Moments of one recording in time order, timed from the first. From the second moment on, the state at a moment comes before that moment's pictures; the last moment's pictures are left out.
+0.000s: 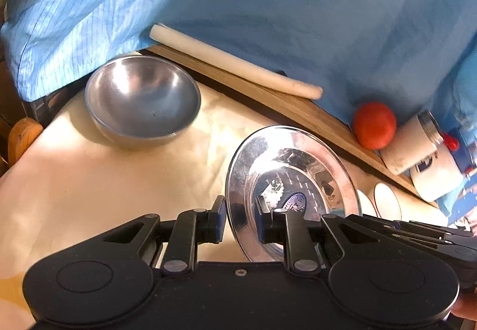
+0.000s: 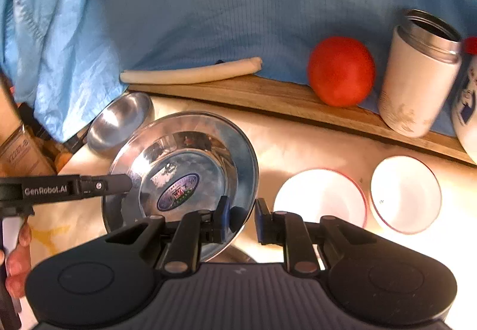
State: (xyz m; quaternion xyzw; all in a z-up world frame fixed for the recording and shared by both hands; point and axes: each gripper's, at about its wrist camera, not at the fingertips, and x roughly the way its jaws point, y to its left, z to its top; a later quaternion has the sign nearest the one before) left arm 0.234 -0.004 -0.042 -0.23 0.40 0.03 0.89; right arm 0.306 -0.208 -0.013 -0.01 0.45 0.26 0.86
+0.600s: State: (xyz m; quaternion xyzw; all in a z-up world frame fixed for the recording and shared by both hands) left arm 0.203 -0.036 -0.030 -0.19 0.43 -0.01 0.88; right arm 0.258 -0.258 -0.015 -0.01 0.46 0.28 0.84
